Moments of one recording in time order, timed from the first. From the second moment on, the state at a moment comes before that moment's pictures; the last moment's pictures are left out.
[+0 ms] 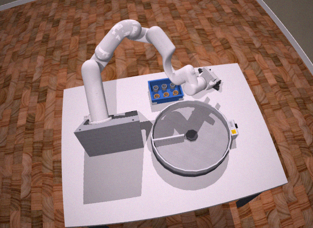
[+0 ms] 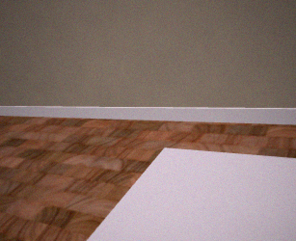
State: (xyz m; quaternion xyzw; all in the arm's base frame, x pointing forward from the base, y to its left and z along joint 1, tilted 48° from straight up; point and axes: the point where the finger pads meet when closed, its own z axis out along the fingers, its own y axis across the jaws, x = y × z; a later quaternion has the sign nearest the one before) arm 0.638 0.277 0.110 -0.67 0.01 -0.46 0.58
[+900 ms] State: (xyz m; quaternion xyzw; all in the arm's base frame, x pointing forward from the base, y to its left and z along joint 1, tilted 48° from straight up) arm 0.531 0.113 -0.007 -0.82 -0.05 -0.23 0.53
